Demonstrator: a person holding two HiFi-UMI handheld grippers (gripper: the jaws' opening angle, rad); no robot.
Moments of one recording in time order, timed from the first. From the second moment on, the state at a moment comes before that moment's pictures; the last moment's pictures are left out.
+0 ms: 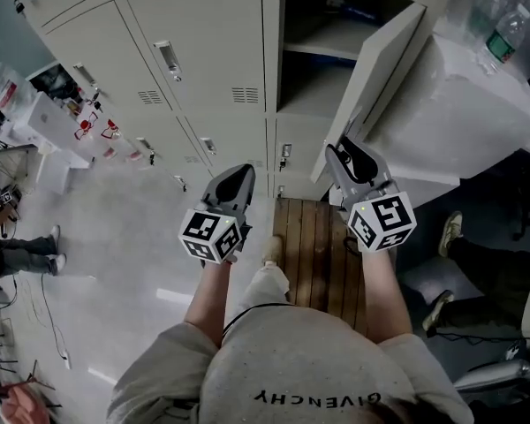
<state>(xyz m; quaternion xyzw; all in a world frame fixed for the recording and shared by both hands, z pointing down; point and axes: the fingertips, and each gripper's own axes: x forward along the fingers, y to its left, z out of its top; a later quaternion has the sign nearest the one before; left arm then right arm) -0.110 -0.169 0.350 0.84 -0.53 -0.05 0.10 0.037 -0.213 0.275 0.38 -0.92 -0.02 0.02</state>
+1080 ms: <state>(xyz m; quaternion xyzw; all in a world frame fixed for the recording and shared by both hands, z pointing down) -0.076 -0.156 0.341 0.86 -0.50 -0.05 0.10 0.161 -0.170 0.273 0.55 -0.83 -0.06 0.02</state>
